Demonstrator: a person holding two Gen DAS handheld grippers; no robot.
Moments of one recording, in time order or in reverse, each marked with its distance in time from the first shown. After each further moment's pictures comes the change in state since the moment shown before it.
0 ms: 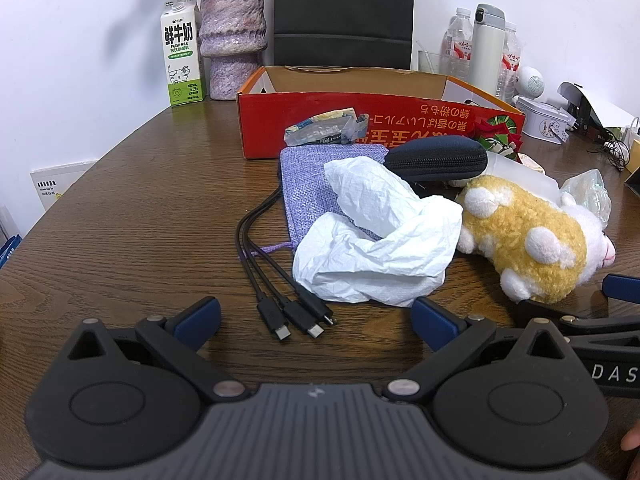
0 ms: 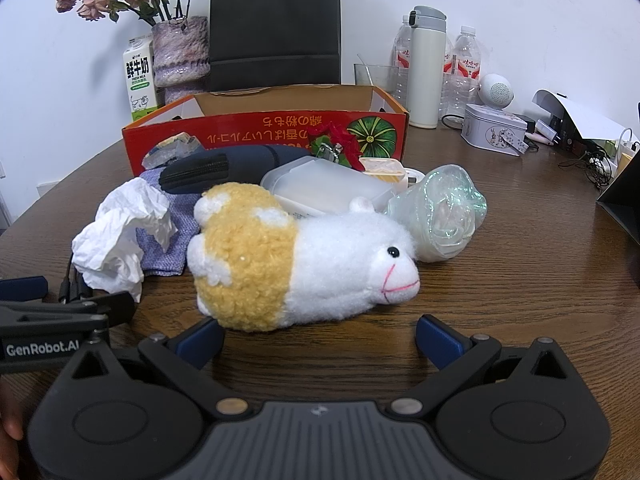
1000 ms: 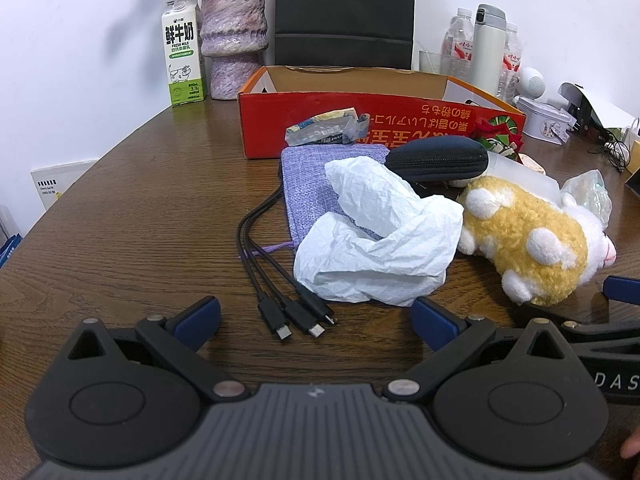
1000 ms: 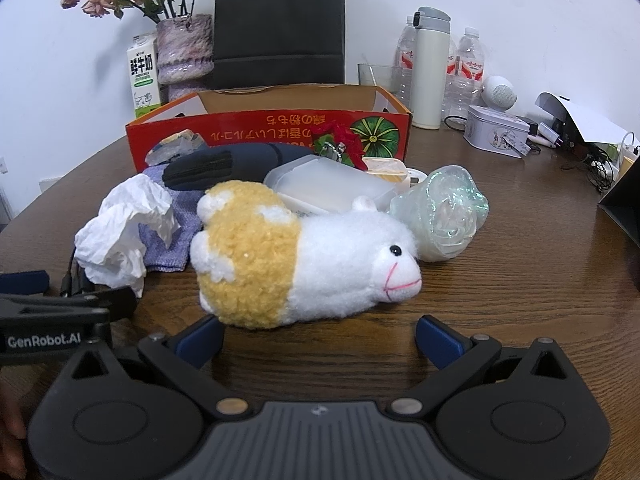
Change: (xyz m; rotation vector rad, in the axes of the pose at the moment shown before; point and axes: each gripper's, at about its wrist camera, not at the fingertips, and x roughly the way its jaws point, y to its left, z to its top) left arm 0.000 0.000 -0.001 0.000 0.000 0.000; right arm -0.001 0.002 -0.001 -0.019 0.003 0.005
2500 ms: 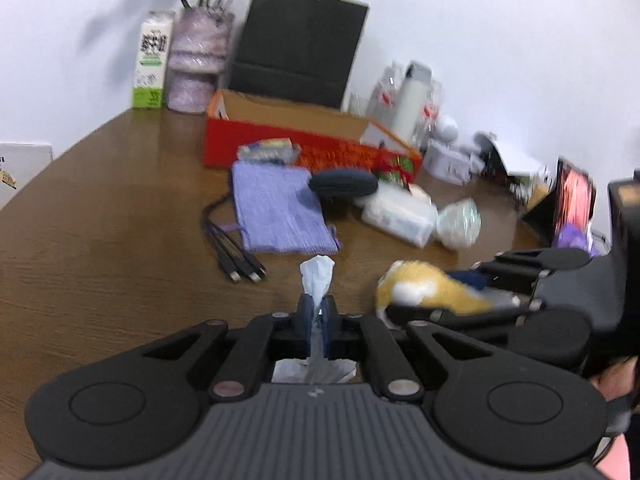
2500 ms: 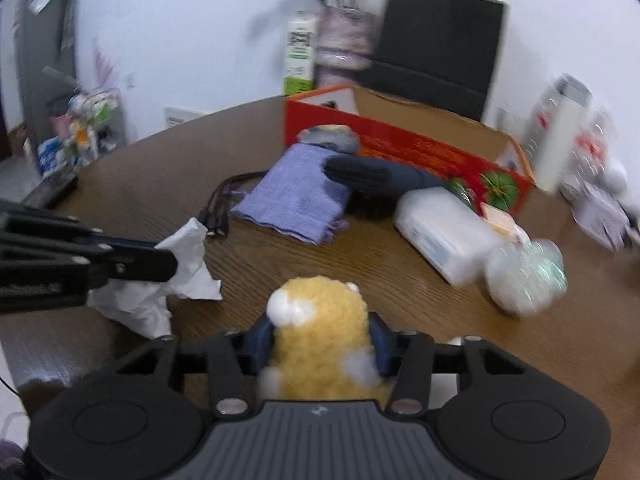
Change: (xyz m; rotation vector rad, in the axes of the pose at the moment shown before) left arm -0.089 0.037 -0.027 -0.097 -0.092 -0.308; right arm -0.055 0.034 0.001 -0.449 -0.009 0.310
